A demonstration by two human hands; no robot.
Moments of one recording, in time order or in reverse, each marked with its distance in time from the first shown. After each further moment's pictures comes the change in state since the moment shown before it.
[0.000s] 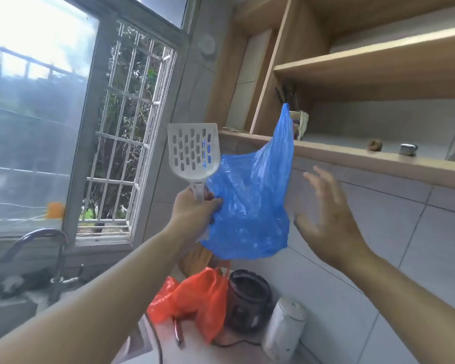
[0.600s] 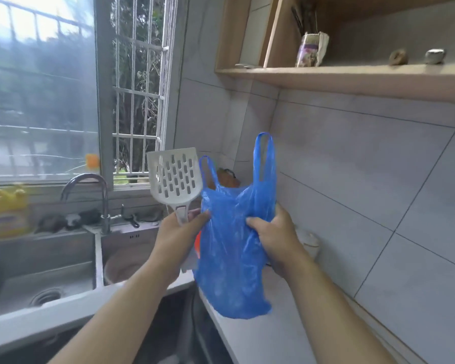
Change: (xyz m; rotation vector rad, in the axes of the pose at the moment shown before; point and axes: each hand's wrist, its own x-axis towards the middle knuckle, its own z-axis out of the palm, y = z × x) left_hand -0.172 -0.073 -0.063 -0.027 0.015 -0.277; right_hand -0.145 -0.086 0.073 1.096 -0.286 0.834
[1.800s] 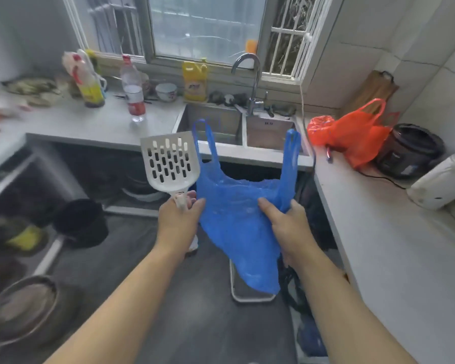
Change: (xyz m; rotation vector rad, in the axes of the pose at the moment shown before) left_hand -0.379 -0.086 -0.188 0.390 0.803 -0.137; right_hand -0.320 0.119 0.099 0.097 -0.505 0.327
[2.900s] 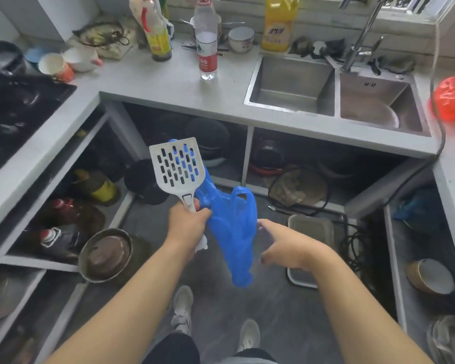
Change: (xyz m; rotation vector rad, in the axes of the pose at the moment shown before) left_hand 0.124 -0.098 -0.143 0.046 0.192 -0.312; right_hand 0.087 0.083 0.182 -0.898 -0.860 0.333
